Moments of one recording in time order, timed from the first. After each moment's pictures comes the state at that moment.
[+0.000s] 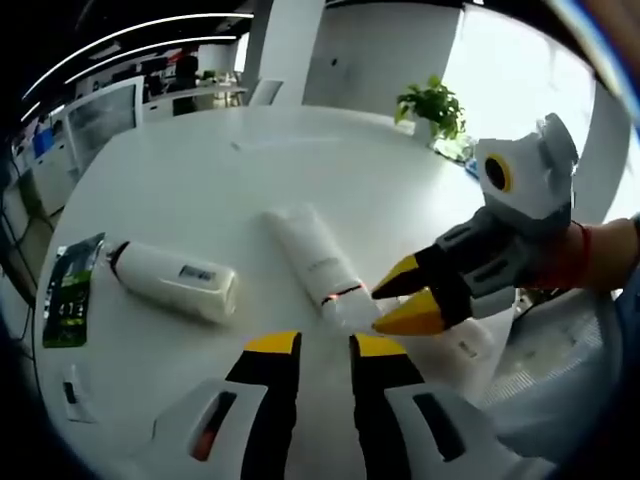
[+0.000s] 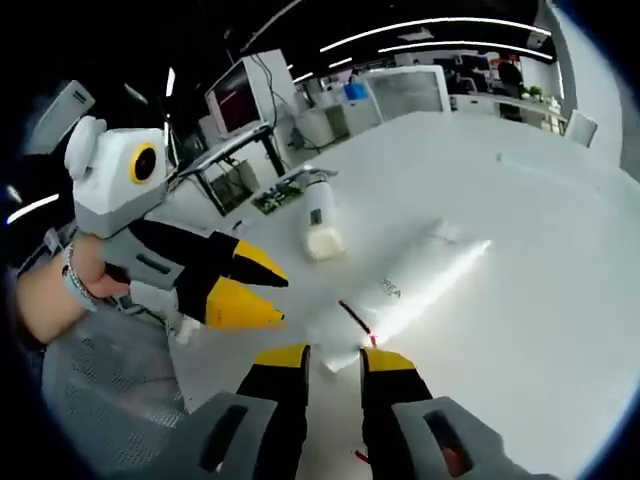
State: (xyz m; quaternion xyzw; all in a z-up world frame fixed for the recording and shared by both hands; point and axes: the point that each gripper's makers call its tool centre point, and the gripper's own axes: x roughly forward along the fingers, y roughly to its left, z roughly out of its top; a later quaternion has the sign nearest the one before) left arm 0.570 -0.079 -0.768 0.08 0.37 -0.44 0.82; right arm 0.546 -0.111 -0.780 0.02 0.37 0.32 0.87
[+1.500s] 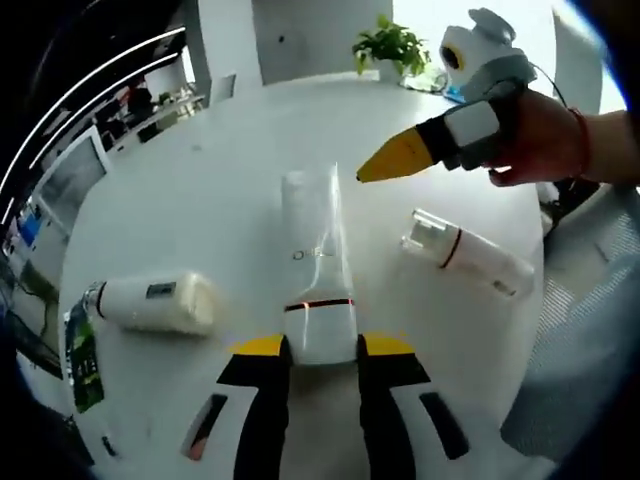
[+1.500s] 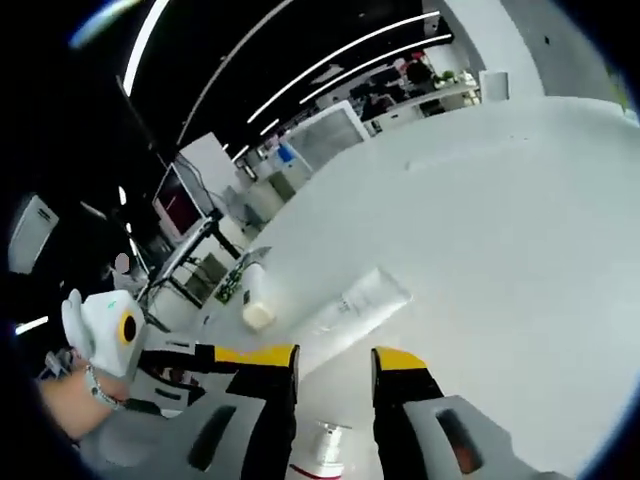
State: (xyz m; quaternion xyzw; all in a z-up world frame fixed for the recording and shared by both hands) left arm 0.558 -0.083 -0.805 0.25 0.35 -0.48 0.77; right arm 0.579 -0.205 -0.770 0.23 0.31 0.14 0.91
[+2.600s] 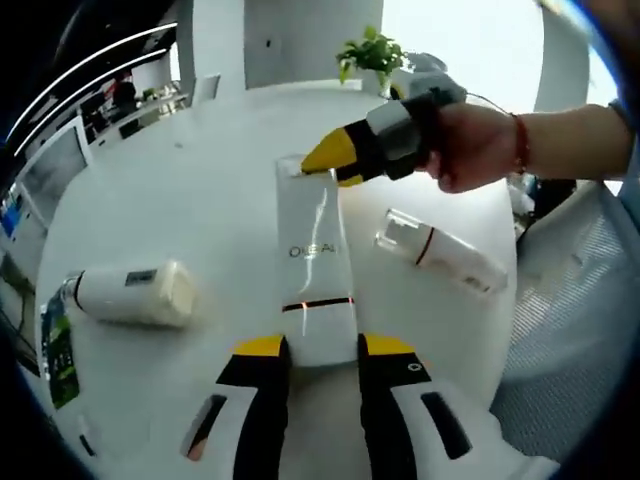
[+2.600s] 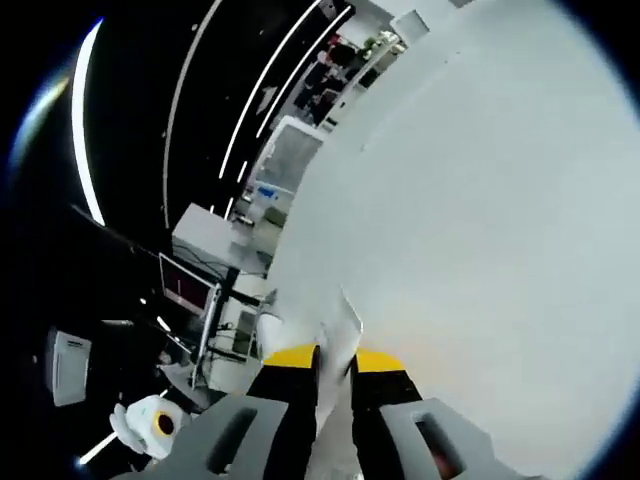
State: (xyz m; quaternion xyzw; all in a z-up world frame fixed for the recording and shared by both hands) left arm 0.549 -0.088 -0.804 0.20 0.35 -0.51 0.76; right arm 0.610 -0.200 -0.765 0.44 0.29 0.14 0.84
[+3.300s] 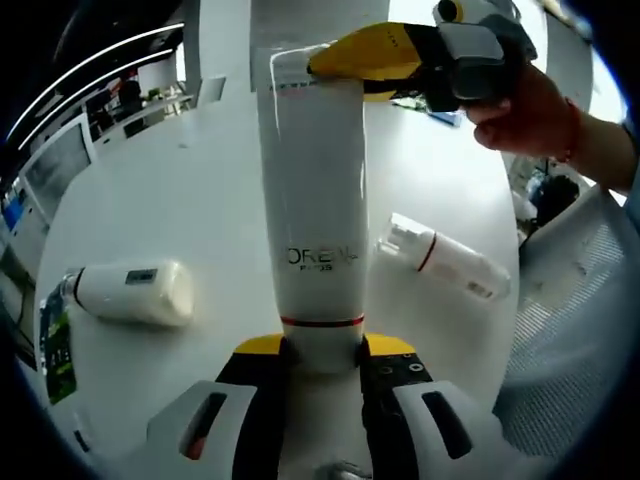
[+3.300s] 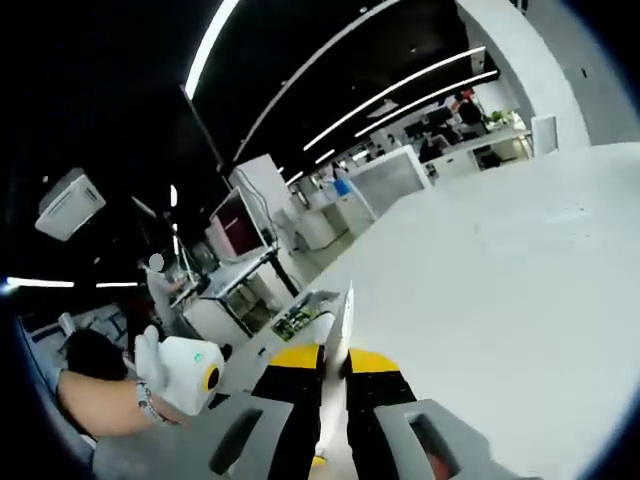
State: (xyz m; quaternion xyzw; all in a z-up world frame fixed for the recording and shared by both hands) left arm 0.551 -0.090 -0.804 0.19 0.34 -0.50 0.77; right arm 0.584 -0.144 -0.674 0.16 0.19 0.26 0.93
